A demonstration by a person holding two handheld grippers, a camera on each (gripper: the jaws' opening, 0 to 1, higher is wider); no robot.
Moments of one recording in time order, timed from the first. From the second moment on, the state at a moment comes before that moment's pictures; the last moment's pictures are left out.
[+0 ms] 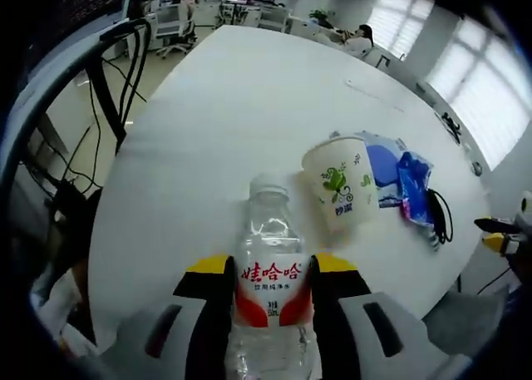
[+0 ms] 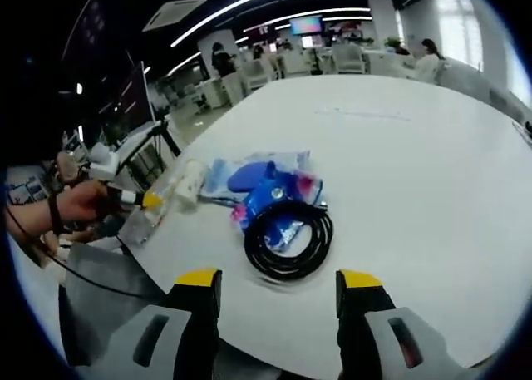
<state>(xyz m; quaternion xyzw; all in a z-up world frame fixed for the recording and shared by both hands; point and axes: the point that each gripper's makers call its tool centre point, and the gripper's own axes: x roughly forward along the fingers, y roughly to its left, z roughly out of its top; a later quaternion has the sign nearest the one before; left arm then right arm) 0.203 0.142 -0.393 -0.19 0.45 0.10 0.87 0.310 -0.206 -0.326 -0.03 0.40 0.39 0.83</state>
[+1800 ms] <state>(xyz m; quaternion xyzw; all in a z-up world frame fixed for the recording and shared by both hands) 0.211 0.127 -0.378 -0.11 0.52 0.02 0.85 0.319 -0.242 -0.324 0.00 0.38 0.38 0.84</state>
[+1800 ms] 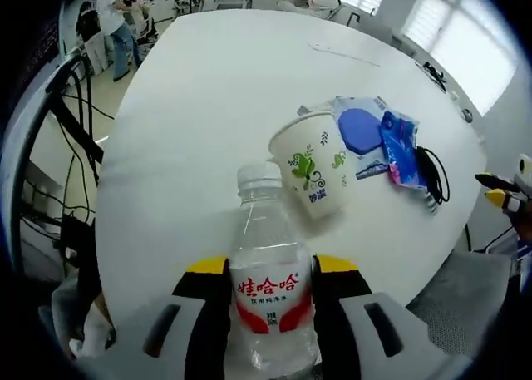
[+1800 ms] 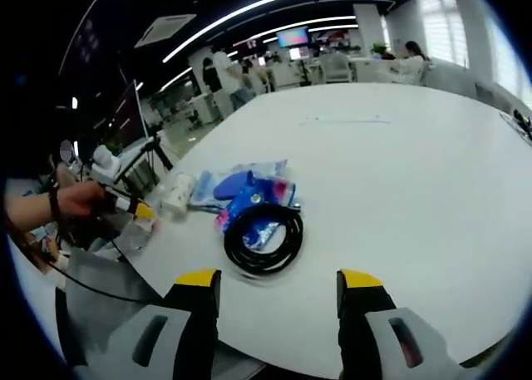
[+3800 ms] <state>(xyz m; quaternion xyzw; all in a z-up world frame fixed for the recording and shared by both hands) 0.163 0.143 -0.315 -0.11 0.44 0.08 0.89 0.306 -0.216 -0.337 -0.01 0.40 0.40 0.82</state>
